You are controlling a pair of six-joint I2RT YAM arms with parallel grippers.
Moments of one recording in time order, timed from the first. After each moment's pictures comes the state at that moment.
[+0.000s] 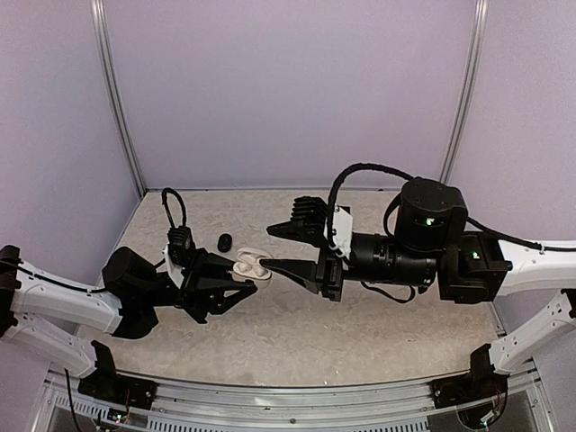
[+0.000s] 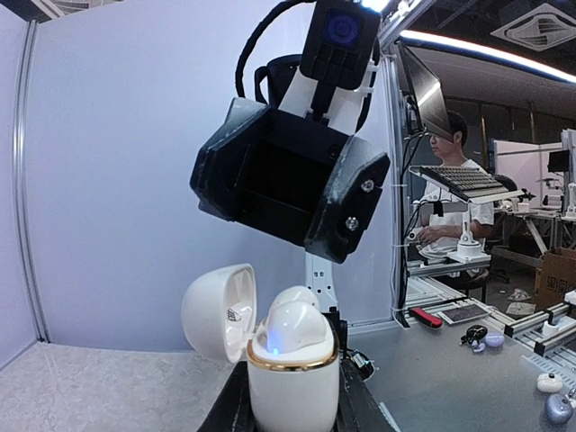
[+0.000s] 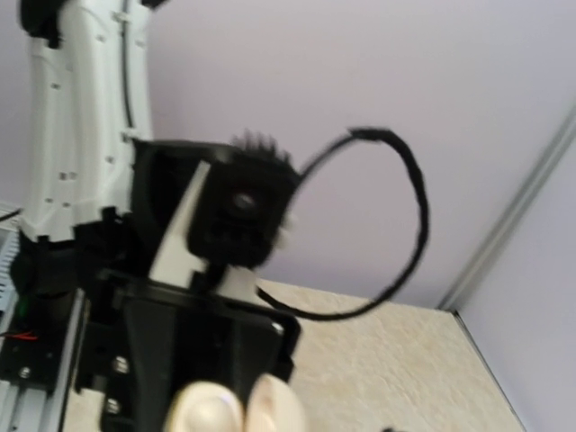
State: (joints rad) left arm -1.00 1.26 0.42 1.32 0.63 -0.22; right arm 1.36 1.26 1.14 0.09 0.01 -0.40
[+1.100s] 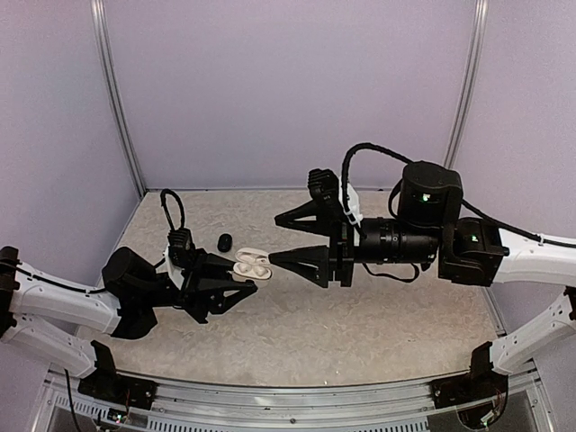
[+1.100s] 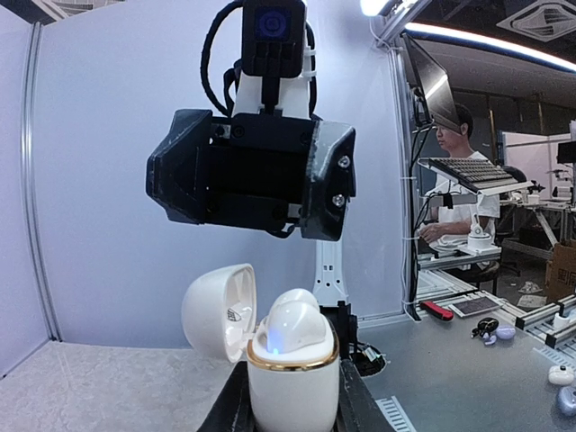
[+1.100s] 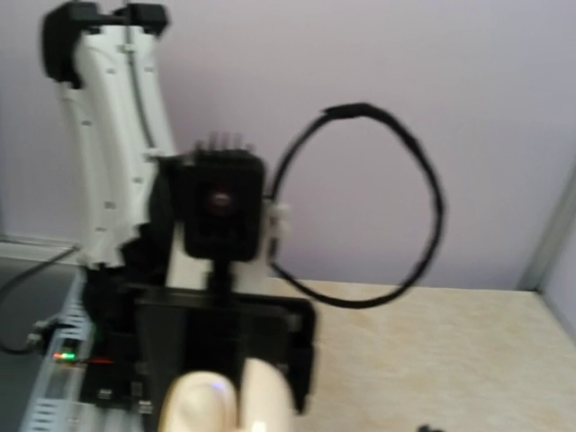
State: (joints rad) left arm -0.99 1.25 0.41 1.29 0.62 -0.18; right arm 1.22 1.25 1.14 0.07 -0.21 -0.21
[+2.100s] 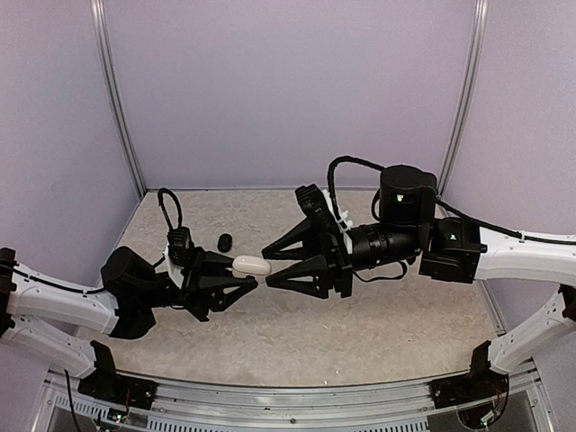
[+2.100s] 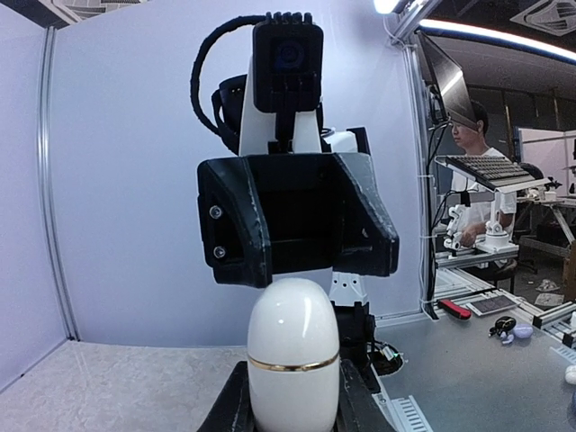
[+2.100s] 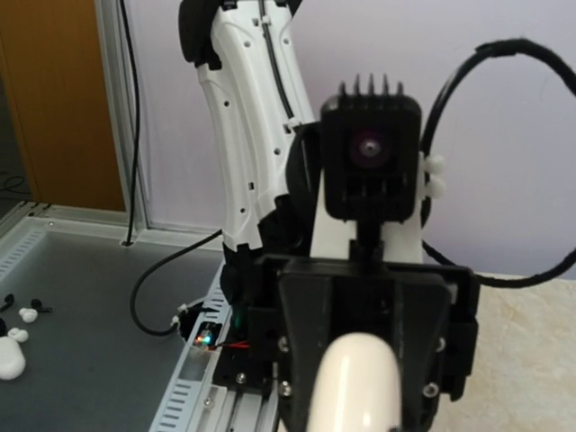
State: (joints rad) left arm -1.00 1.23 0.41 1.26 0.57 -0.14; right arm 1.17 1.33 1.13 0.09 -0.57 -0.10
